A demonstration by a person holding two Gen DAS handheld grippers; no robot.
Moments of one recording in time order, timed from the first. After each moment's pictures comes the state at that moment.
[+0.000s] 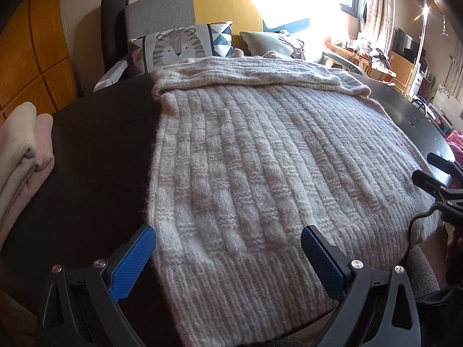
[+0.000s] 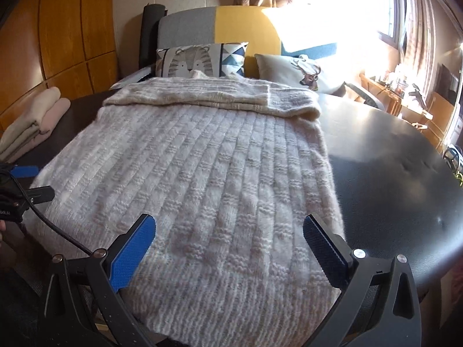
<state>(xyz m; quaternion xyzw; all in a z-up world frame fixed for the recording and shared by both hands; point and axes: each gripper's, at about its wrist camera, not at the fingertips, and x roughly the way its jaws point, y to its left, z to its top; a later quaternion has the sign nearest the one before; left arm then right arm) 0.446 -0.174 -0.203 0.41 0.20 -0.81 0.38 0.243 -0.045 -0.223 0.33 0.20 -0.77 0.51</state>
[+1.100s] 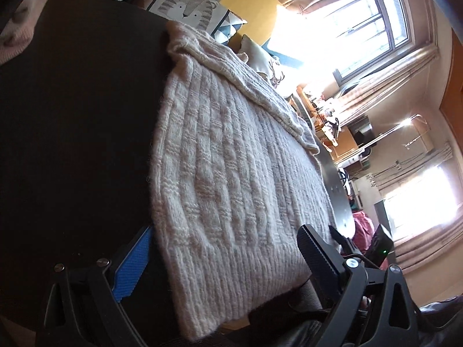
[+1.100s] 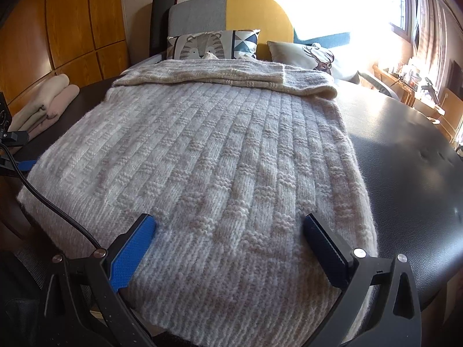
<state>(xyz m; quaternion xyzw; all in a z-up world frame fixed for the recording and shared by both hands) 0.516 -0.234 -0.223 0.25 0.51 -0.80 0.19 0.247 -0.041 -0.239 0.32 0.21 -0.77 0.51</state>
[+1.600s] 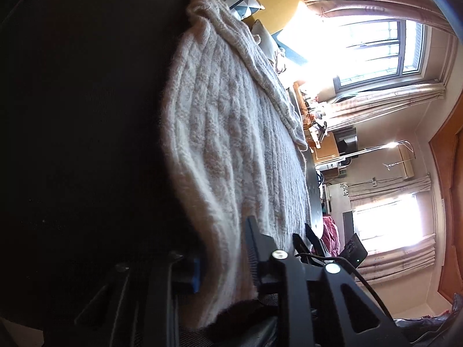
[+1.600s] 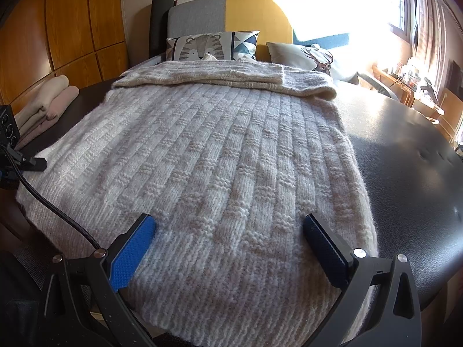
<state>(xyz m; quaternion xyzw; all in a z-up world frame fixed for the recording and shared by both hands) 0.499 -0.234 -0.254 0.25 0.59 -0.76 0.15 0.248 -0.041 -0.239 0.32 0.20 -0.77 0.51</state>
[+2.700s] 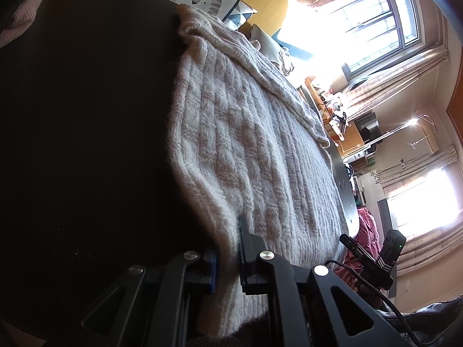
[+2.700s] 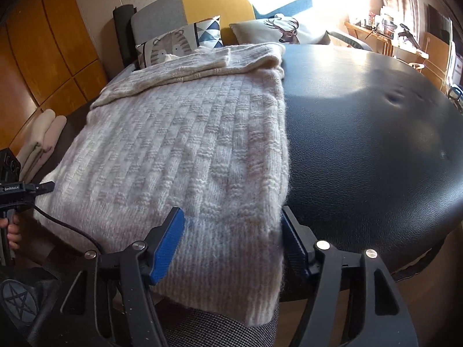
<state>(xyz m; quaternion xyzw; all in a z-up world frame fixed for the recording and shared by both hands) 0.499 -0.233 -0.239 0.29 0.49 -0.79 0.21 0.198 0.011 -0.229 0.41 0.14 -0.77 0.47</state>
